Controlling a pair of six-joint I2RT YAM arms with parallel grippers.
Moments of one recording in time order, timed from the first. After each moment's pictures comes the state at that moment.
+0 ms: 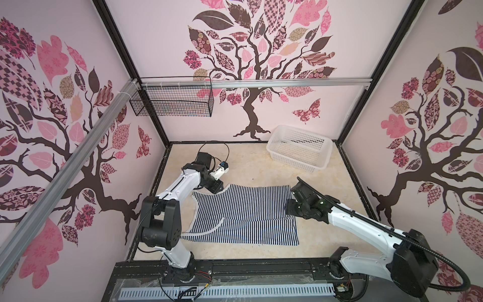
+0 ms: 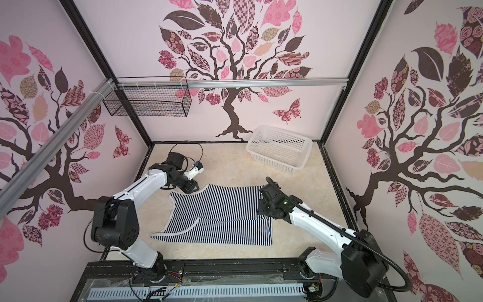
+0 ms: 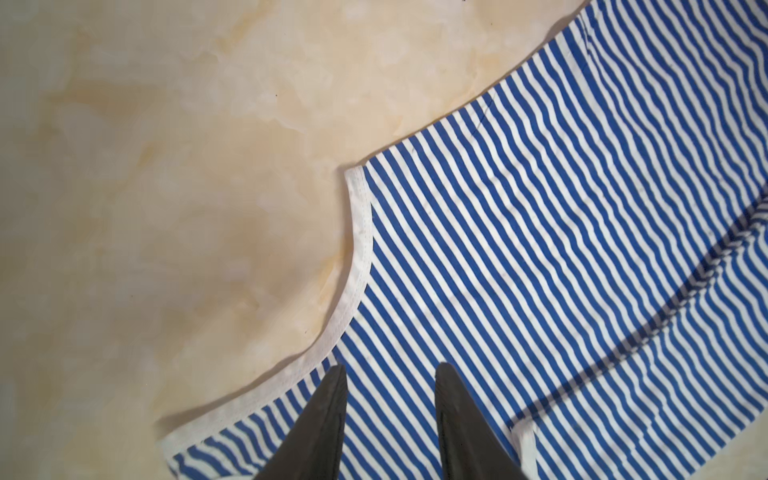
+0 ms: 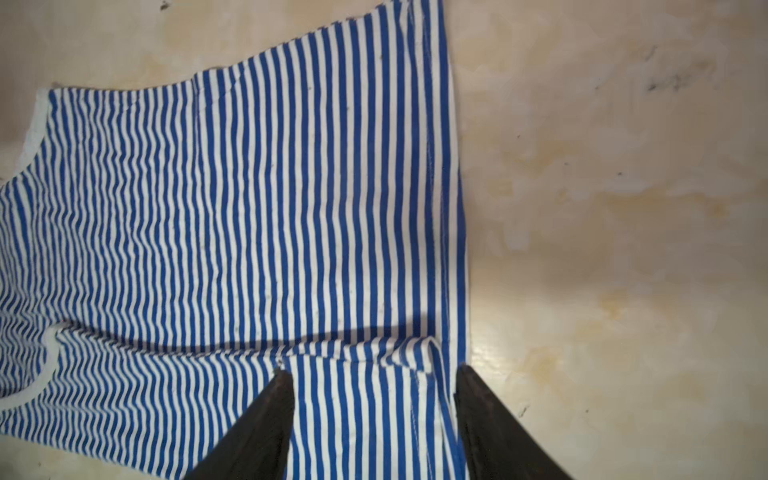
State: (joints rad) left arm -0.18 1.70 1.25 -0.78 0.29 0.49; right arm 0.58 1.24 0.75 -0.58 0.07 0.74
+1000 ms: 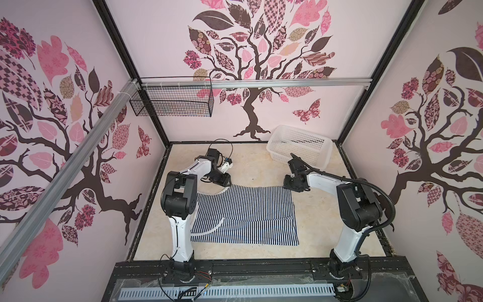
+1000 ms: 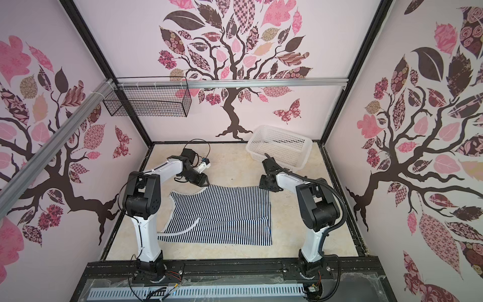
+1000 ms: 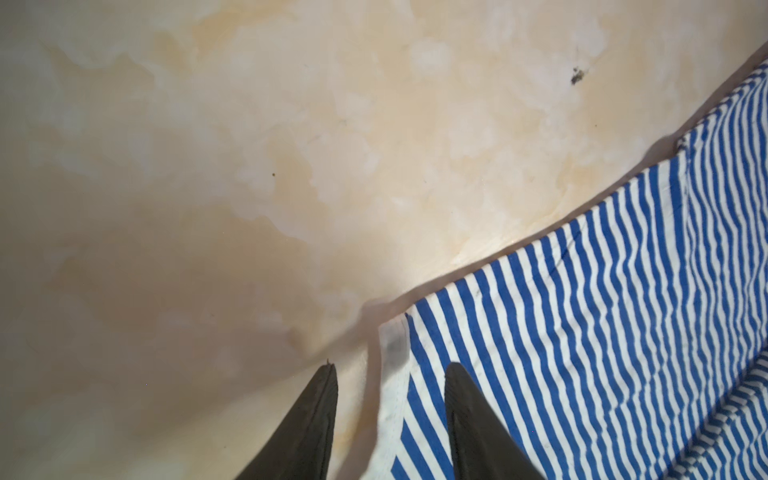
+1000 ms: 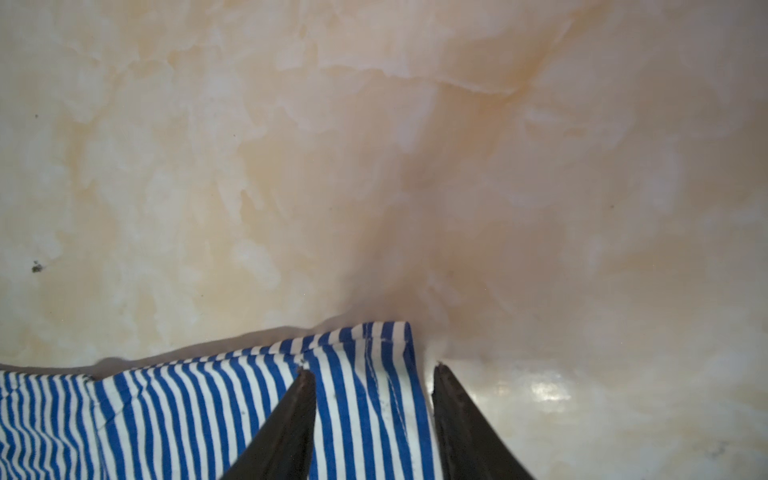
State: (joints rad) left arm -0.18 2.08 1.51 -0.76 0.37 0.30; right arm 0.32 1.85 1.15 -0.42 0.01 0.56
